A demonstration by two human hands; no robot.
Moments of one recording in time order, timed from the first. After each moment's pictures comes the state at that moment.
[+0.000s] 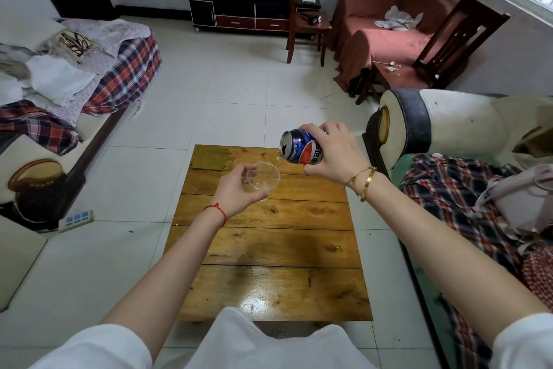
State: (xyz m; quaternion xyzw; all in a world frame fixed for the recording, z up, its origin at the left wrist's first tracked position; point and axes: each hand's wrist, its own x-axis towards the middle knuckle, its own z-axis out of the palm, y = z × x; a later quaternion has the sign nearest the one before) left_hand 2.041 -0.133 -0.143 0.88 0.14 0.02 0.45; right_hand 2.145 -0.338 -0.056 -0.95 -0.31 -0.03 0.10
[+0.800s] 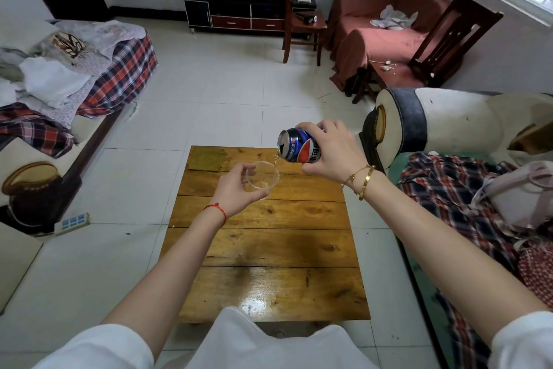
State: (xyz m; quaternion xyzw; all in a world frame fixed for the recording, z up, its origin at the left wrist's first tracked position) left_hand 2.048 -0.141 -0.144 0.88 0.14 0.02 0.45; right_hand 2.147 -0.344 -0.053 -0.95 -0.30 -0.05 0.09
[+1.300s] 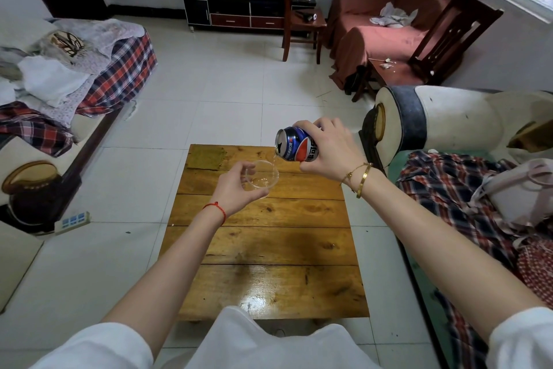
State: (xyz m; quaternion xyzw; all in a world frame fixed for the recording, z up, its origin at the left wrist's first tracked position) left_hand 2.047 -0.144 -0.145 0.88 0.14 0.02 0.45; right_hand 2.146 -0.344 -0.052 -0.94 -0.31 -0.04 0.09
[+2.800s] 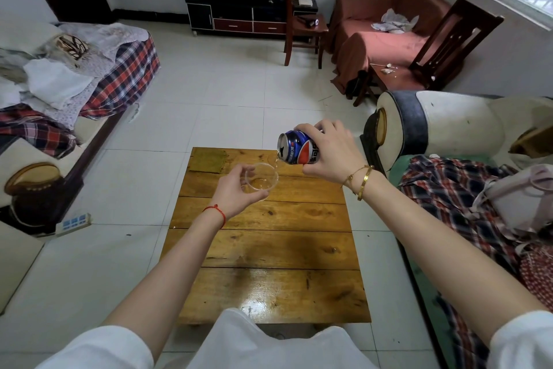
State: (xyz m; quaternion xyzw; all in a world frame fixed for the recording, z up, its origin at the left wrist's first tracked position) left_hand 2.044 -0.140 -0.143 0.88 0.14 0.03 0.46; right_hand 2.148 -0.341 -0.056 -0.94 -0.32 -0.05 0.08
